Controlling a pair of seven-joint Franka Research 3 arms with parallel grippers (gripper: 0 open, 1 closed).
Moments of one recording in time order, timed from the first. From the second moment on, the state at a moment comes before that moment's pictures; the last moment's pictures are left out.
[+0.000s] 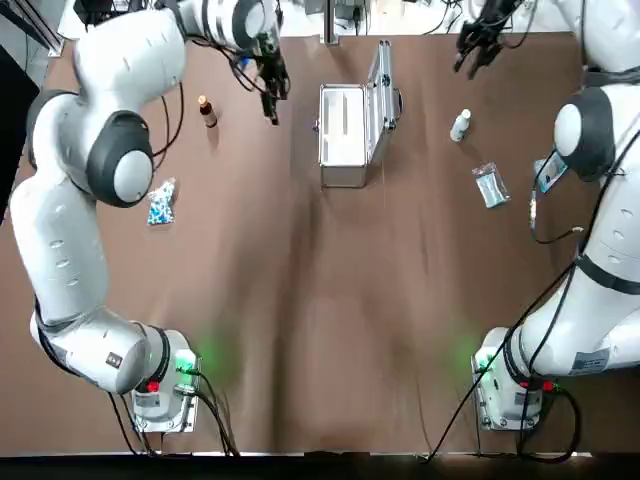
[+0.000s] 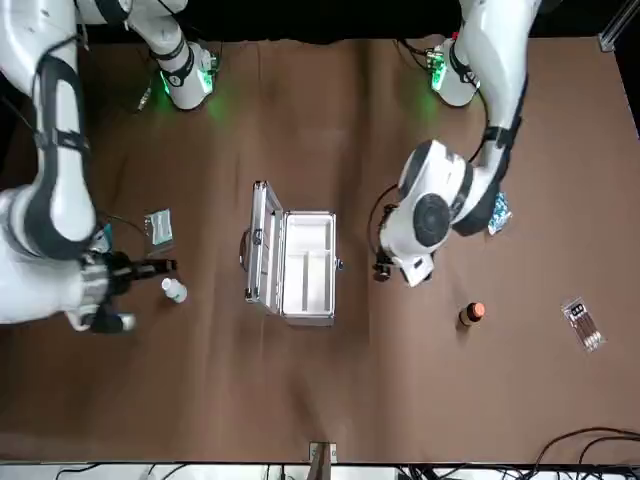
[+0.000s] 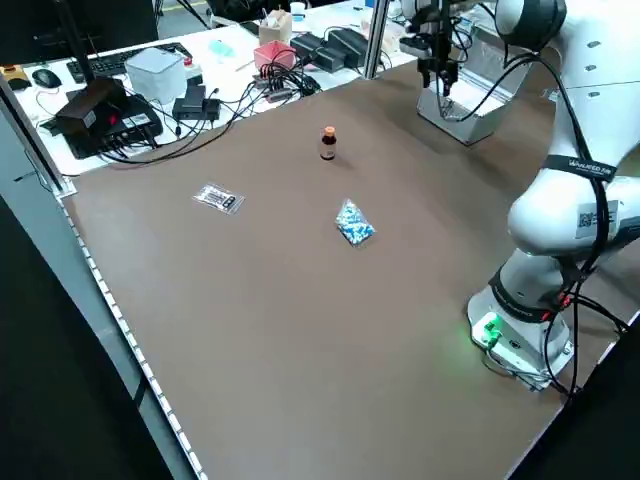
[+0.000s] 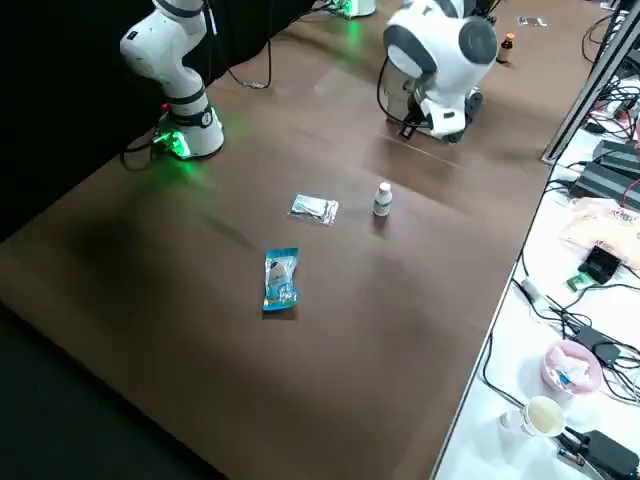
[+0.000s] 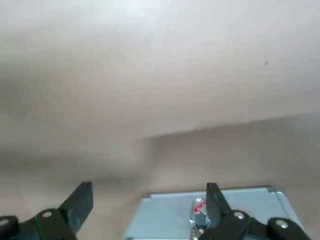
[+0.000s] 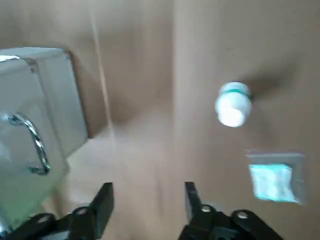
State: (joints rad) left arm -0.40 0.54 -0.12 -1.47 -0.14 1.86 -1.77; right arm 0.08 0.57 -0.13 -1.26 0.41 1.46 -0.10
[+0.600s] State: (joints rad) left arm -0.19 0.38 -0.12 -1.47 -0.01 1.63 -1.27; right arm 0.03 0.25 -0.13 -1.26 0.11 1.36 -0.18
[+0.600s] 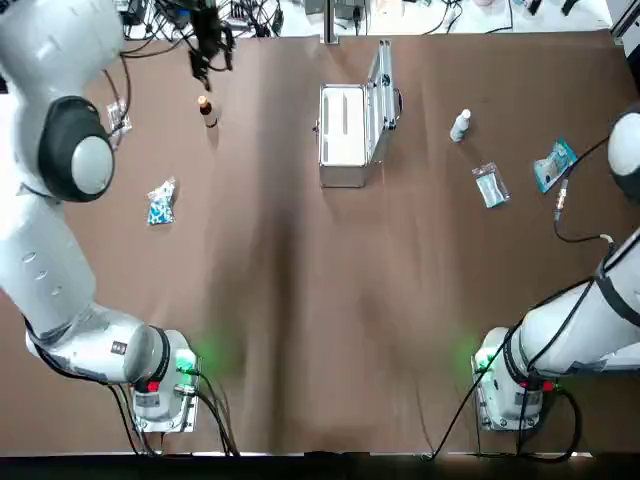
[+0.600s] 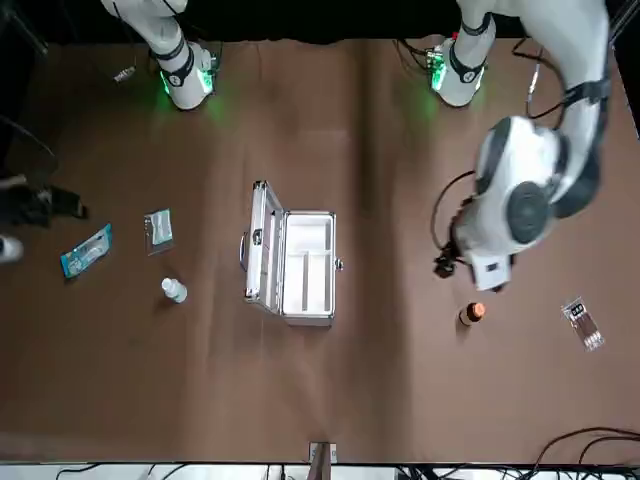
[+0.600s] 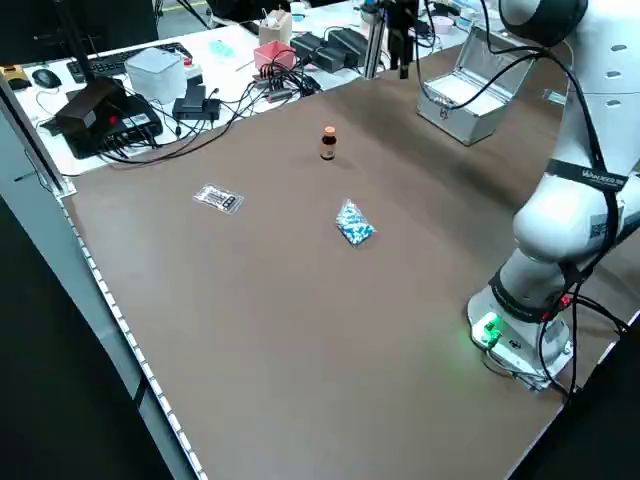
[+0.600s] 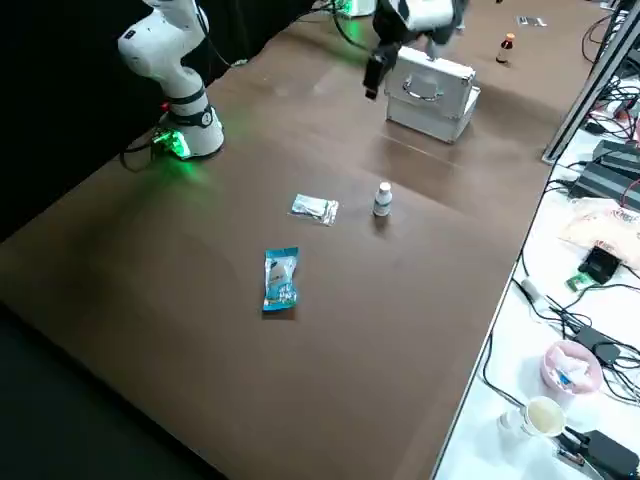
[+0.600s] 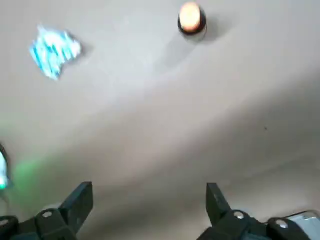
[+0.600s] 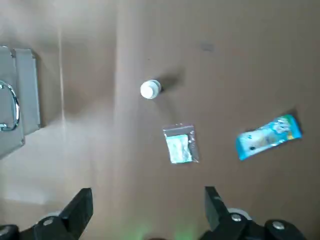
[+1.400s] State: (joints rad) left arm -0.02 0.29 -0.11 -1.38 0.02 1.47 -0.30; right arm 0.04 0.13 -0.12 -1.39 0.06 1.48 -0.08
